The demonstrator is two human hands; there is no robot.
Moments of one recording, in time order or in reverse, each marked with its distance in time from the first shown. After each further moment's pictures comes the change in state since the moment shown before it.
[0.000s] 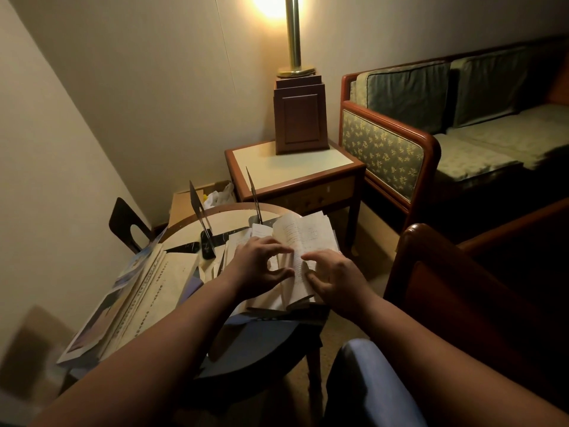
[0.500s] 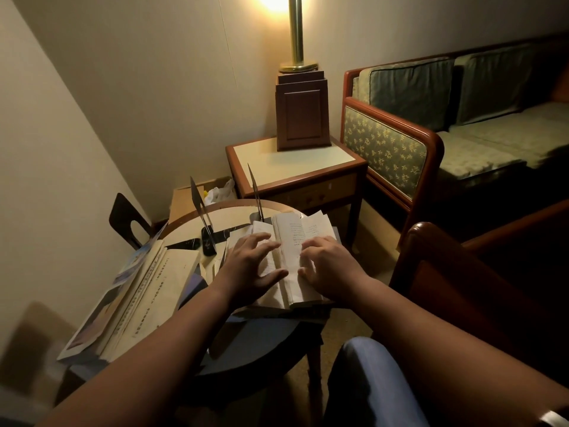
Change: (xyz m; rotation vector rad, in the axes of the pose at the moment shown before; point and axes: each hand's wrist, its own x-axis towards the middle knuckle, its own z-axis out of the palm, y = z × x) left_hand -0.022 -0.013 0.005 0.063 0.086 -0.068; right_hand 0.028 -0.015 -0.003 -0.335 -0.139 -0.061
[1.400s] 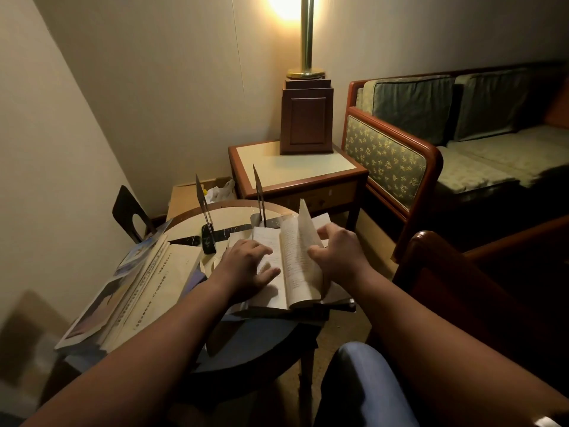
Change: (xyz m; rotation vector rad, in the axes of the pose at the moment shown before) left_hand 0.002 -0.012 0.000 0.073 -0.092 -0.083; right_hand 0.014 -0.009 -0.017 0.391 0.147 0.344
